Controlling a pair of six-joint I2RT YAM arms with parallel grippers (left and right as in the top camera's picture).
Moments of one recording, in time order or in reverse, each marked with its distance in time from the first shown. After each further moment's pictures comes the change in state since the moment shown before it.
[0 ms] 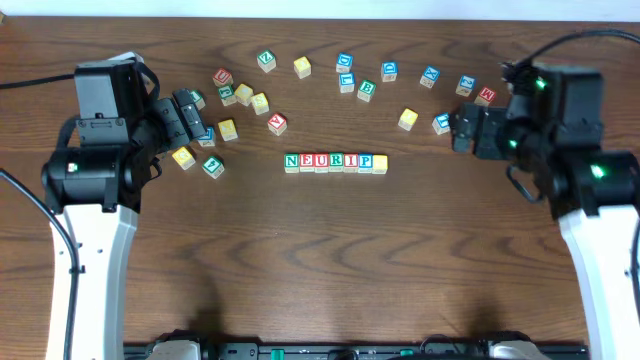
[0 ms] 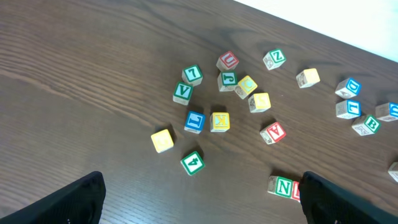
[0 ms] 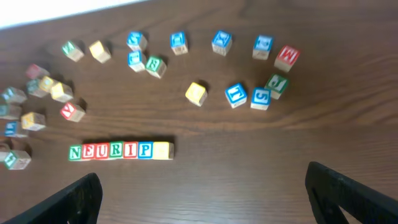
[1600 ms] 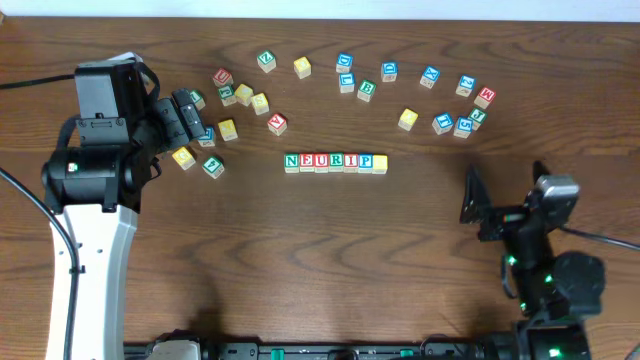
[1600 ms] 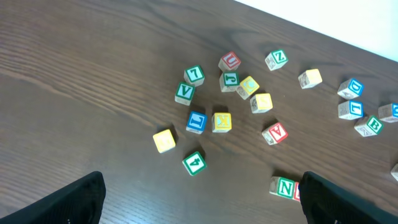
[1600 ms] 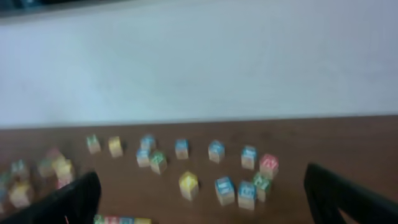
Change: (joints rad) left arm 0.000 0.000 0.000 -0.001 -0.007 0.000; right arm -0.025 -0.865 -0.974 0.871 0.023 -0.080
